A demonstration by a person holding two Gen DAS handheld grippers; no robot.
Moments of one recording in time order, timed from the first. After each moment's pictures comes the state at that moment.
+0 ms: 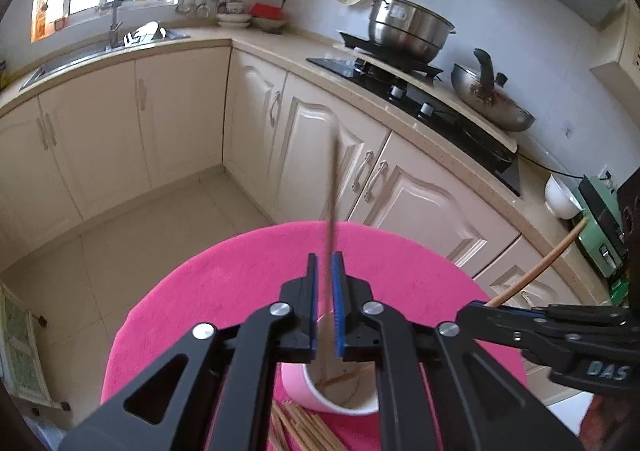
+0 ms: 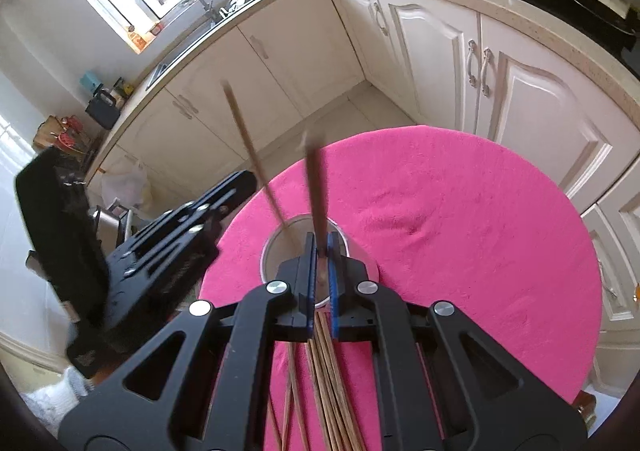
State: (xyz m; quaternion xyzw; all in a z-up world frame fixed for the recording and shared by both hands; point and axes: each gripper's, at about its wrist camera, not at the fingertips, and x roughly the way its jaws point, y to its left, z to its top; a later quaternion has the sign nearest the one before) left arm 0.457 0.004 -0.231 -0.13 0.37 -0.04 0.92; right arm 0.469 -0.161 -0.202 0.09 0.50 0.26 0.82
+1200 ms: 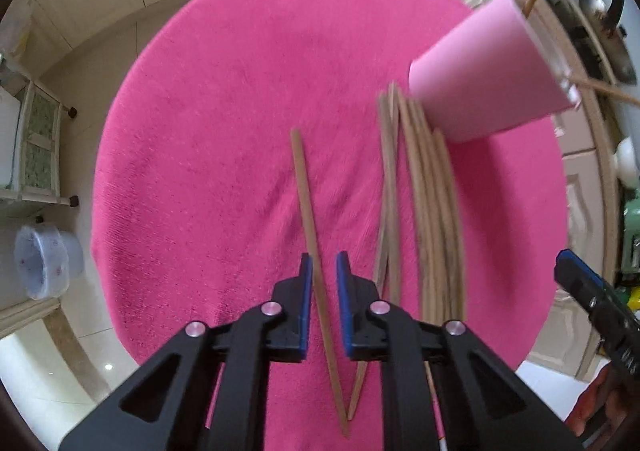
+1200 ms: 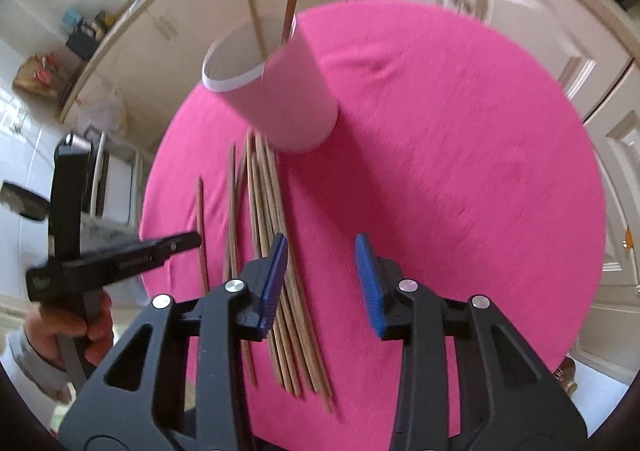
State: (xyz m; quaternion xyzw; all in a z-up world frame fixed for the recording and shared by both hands) left arm 0.337 0.024 -0.364 -0.23 0.65 0.06 0.72; right arm 0.380 -0.191 -0.285 0.02 0.59 0.25 0.77
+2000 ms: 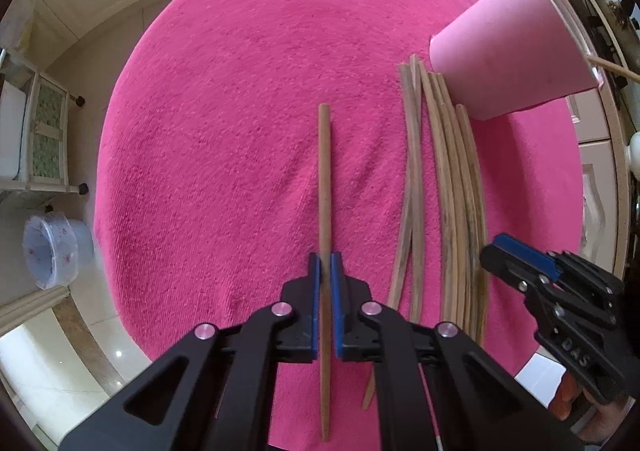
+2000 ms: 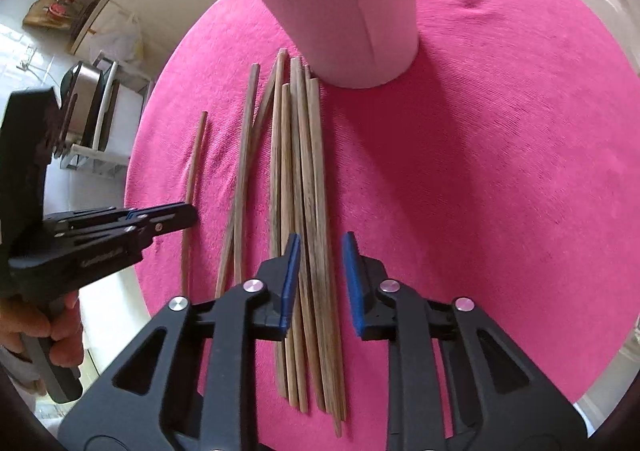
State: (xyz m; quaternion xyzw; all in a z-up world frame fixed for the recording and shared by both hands) left arm 0.338 0.032 -0.373 -0.23 0.67 0.07 0.71; right arm 0.388 -0.135 -0.335 -0.04 0.64 0.31 0.70
